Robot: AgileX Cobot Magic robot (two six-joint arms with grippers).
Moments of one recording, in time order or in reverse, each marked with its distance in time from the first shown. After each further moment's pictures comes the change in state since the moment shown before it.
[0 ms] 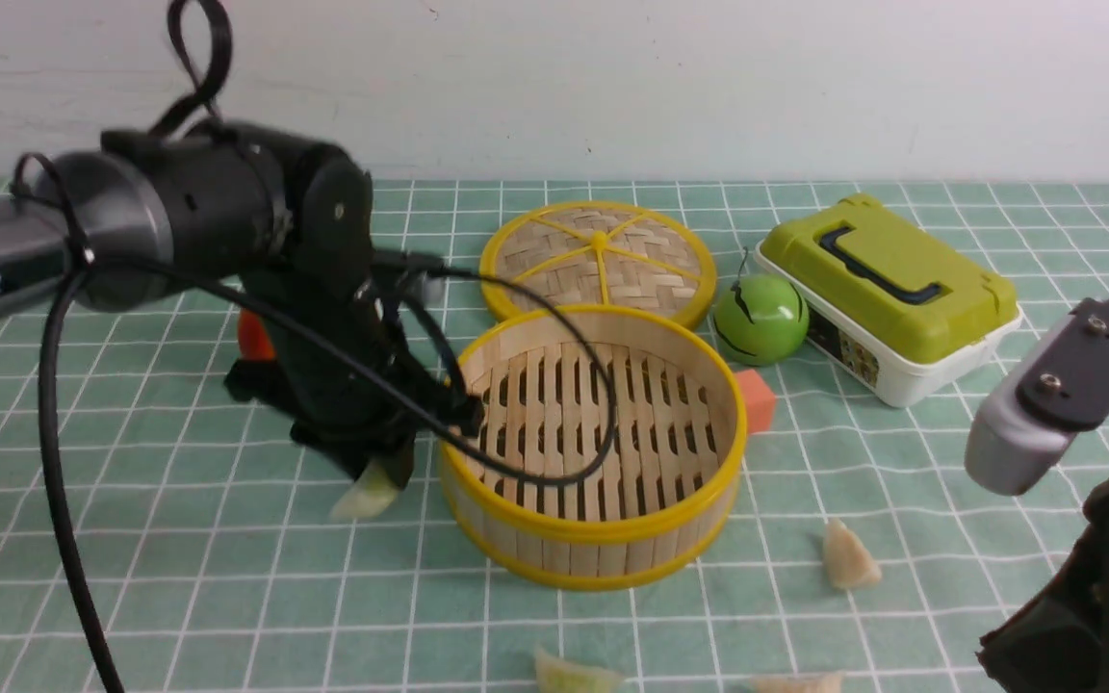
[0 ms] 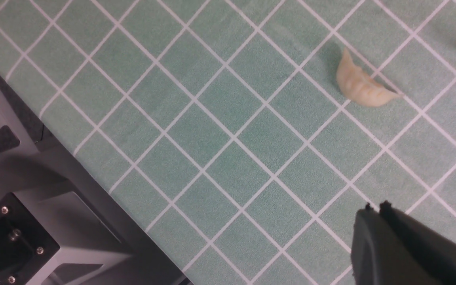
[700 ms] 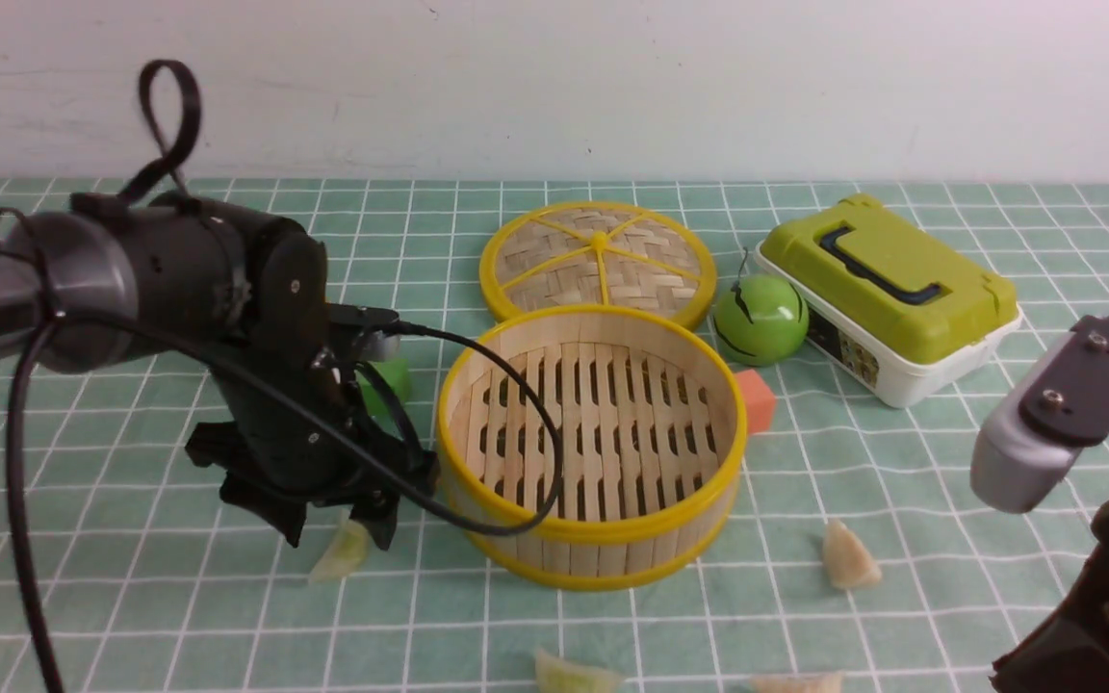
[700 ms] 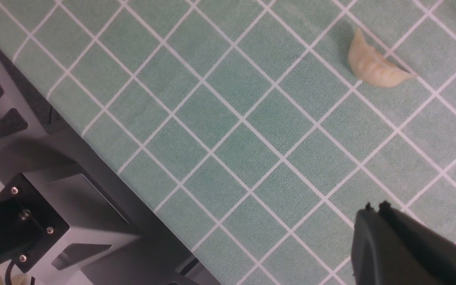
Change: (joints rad) right arm 0.000 0.000 -0.001 0.000 0.050 0.003; left arm 0.096 0.048 0.216 0.003 -0.173 0.000
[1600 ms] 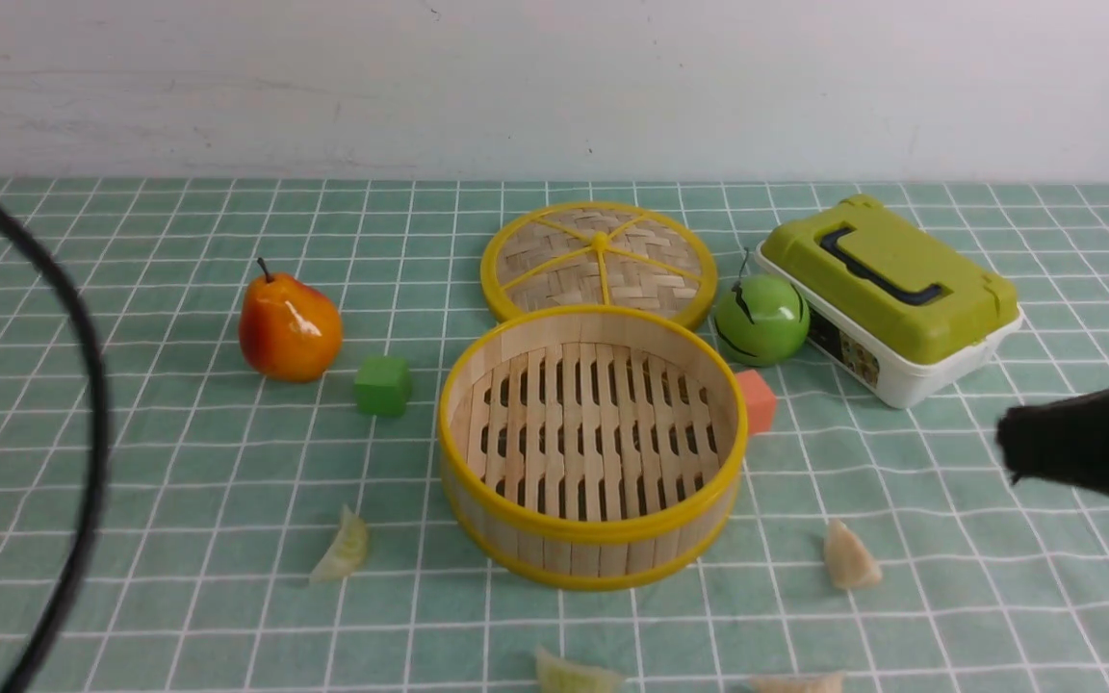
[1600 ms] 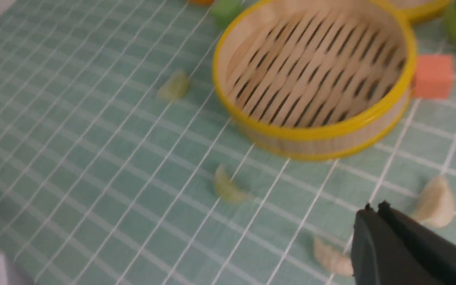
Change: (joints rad) right arm -0.346 -0.072 0.066 0.457 -0.237 -0.297; left arm 0.198 -1.040 0.258 -0.045 0.289 0.027
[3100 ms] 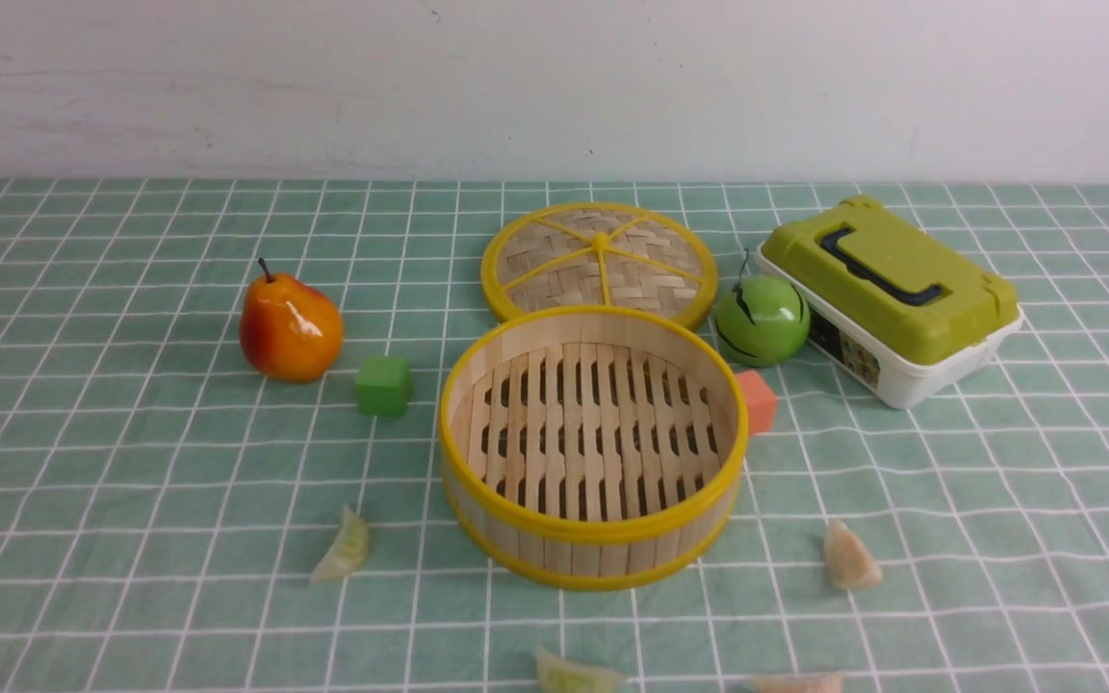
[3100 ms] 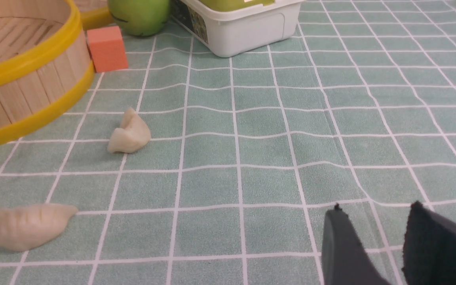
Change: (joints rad) right arm -0.112 -1.026 0.935 -0.747 -0.594 0.683; left arm 0.165 -0.847 1.064 0.103 -0.778 -0.114
